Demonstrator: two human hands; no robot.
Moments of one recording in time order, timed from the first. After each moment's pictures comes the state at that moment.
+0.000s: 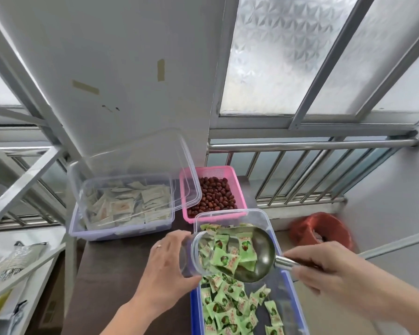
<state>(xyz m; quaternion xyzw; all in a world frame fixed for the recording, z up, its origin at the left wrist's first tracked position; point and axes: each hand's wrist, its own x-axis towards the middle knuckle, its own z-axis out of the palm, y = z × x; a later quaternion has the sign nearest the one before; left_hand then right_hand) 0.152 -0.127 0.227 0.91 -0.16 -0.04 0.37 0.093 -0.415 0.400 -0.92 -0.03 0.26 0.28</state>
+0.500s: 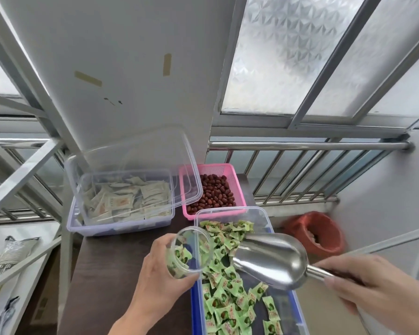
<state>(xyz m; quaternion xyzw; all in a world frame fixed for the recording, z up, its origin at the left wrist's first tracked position) 0.137 -0.110 0.205 0.87 -0.07 -0.03 0.49 0.071 -0.419 0.418 -0.94 0.04 0.27 0.21</state>
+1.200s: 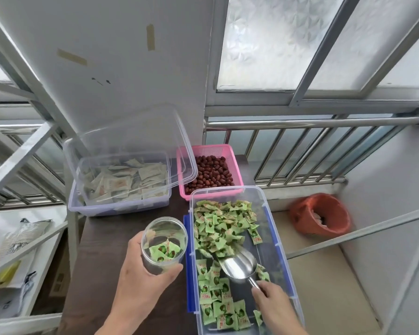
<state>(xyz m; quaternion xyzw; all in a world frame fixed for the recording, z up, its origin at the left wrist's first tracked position) 0.090 -0.105 0.214 0.83 0.05 -0.04 0.56 0.022 -0.381 0.175 -0.86 0.29 0.25 0.34</state>
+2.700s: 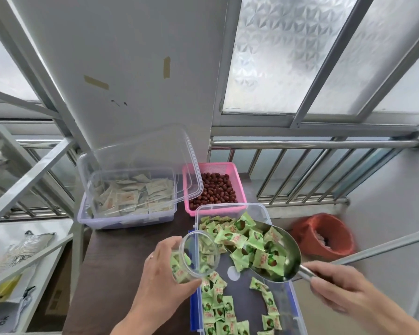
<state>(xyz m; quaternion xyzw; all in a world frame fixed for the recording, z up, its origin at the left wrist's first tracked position) 0.101 -0.122 0.224 0.89 -0.08 -0.03 0.44 0.037 -0.456 0.344 -0.82 0.04 0.23 0.52</state>
